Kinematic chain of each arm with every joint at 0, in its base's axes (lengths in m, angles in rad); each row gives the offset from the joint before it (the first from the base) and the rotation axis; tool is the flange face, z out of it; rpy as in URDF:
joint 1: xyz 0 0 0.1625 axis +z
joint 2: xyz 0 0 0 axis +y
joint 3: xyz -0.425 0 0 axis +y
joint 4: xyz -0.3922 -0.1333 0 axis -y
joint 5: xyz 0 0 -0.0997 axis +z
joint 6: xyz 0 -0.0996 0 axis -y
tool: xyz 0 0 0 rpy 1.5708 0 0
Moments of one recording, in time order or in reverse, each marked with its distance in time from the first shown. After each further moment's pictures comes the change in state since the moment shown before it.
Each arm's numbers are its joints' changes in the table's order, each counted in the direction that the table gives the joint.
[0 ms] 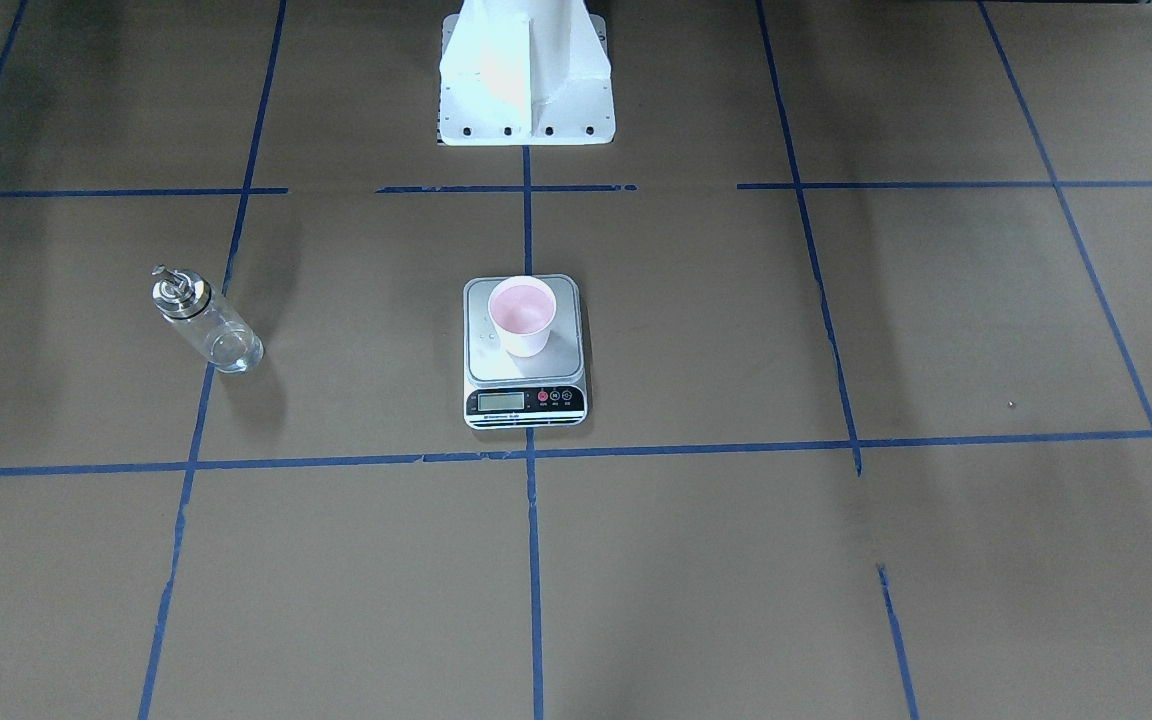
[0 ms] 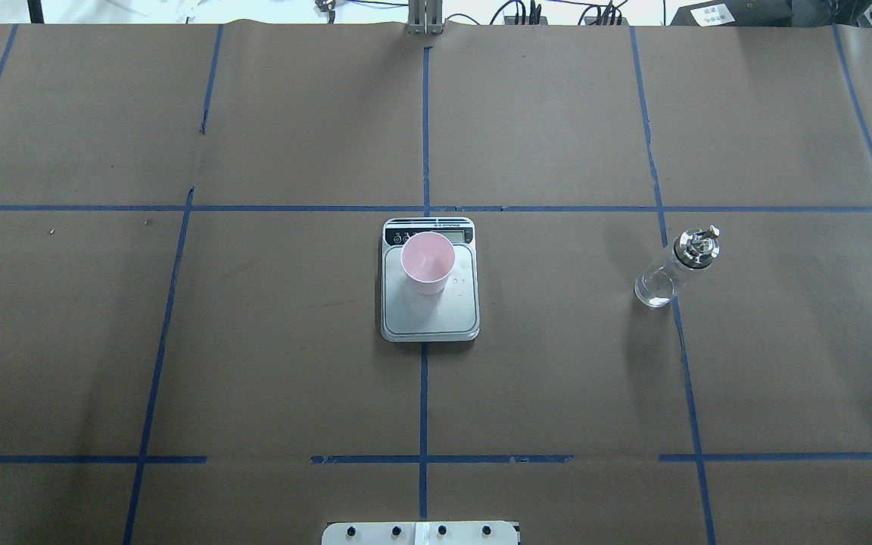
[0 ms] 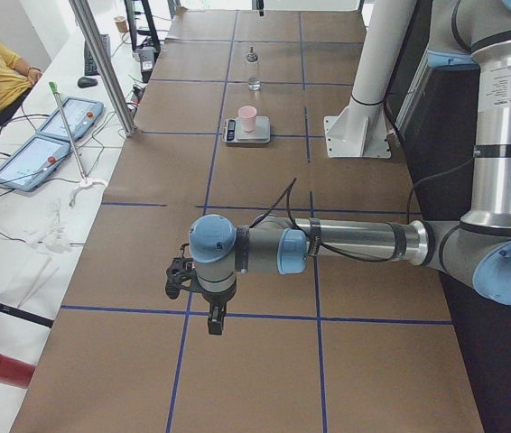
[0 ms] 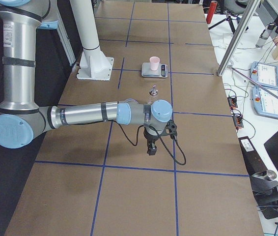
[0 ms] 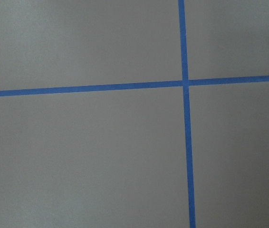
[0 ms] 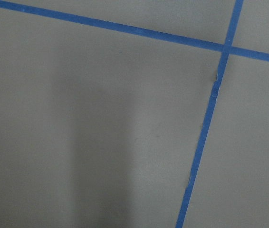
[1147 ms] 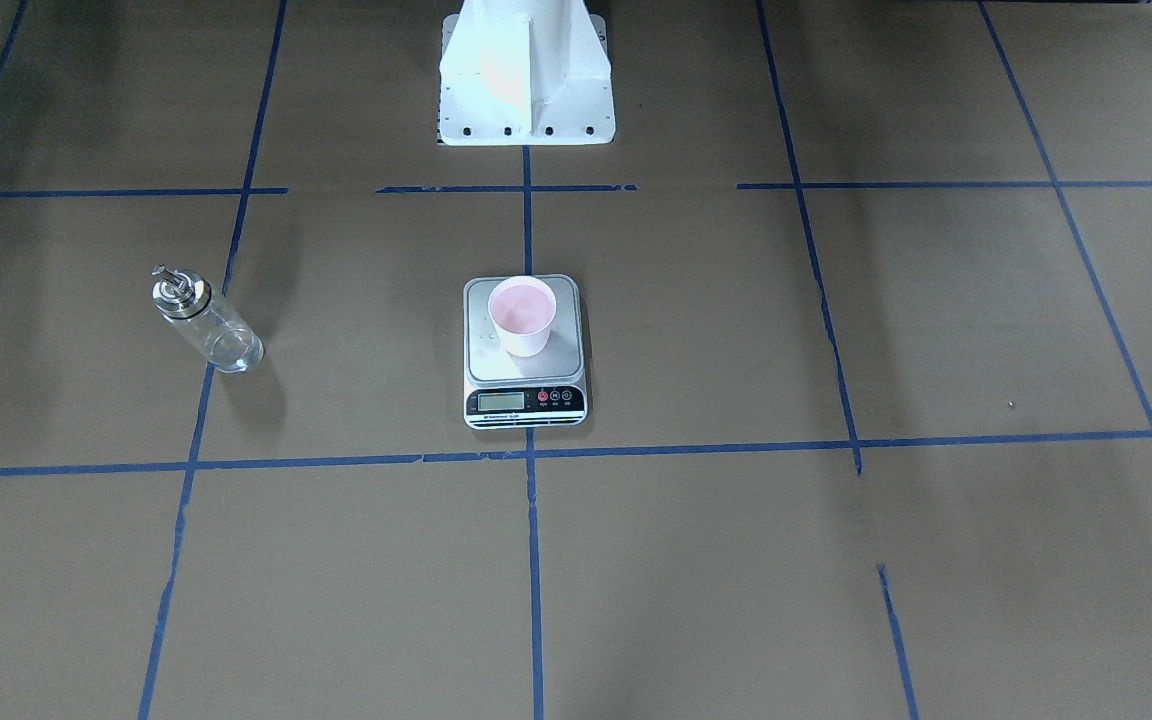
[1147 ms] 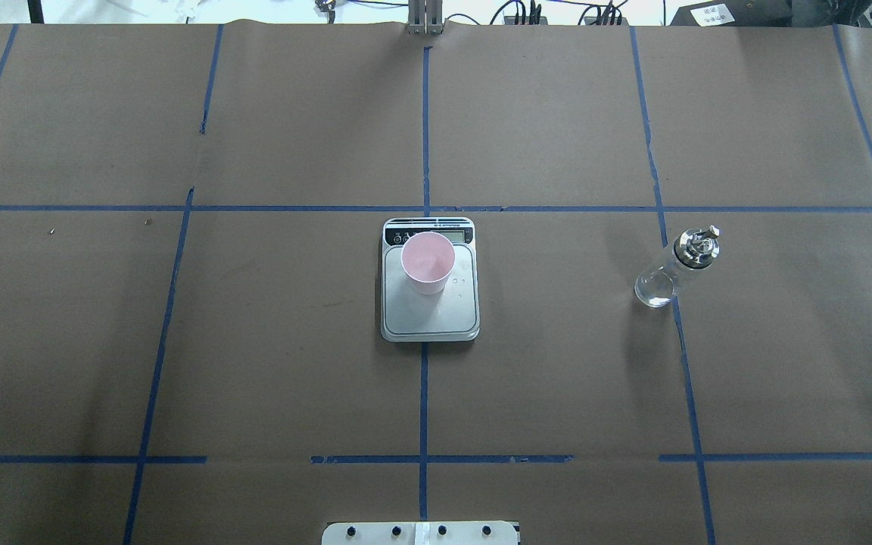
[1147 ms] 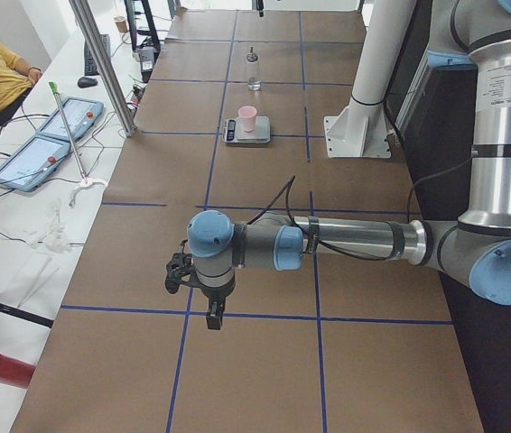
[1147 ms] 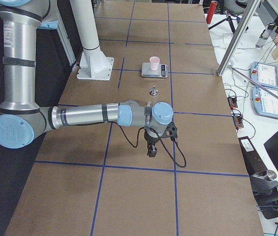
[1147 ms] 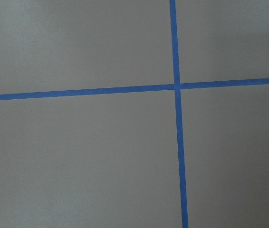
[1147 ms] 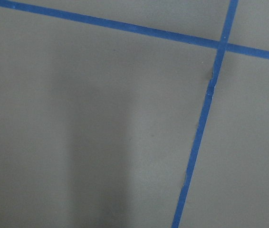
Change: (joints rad) left arm 0.025 0.003 0.004 -0.001 -0.001 -0.007; right arm 0.000 -0.007 0.022 0.004 0.003 -0.006
